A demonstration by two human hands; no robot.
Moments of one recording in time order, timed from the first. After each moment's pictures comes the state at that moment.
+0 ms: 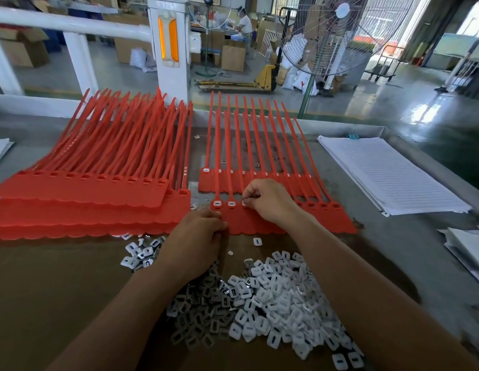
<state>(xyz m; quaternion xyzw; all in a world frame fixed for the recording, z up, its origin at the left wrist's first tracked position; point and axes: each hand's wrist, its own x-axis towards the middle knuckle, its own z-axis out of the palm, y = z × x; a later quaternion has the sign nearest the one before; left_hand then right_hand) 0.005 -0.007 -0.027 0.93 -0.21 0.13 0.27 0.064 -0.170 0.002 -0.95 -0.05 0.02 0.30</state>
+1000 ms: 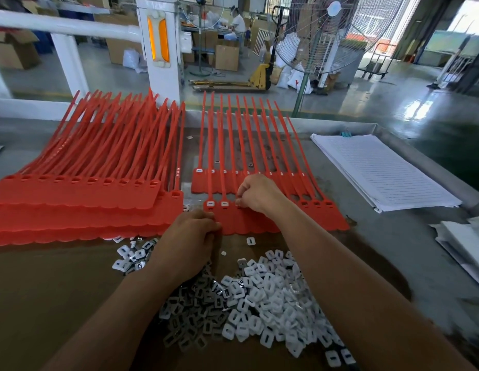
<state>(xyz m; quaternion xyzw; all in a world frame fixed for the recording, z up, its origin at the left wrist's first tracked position) 0.004 -0.004 -0.028 0.93 -0.21 0.12 0.26 0.086 -0.161 0.002 -0.96 0.03 0.07 0.27</state>
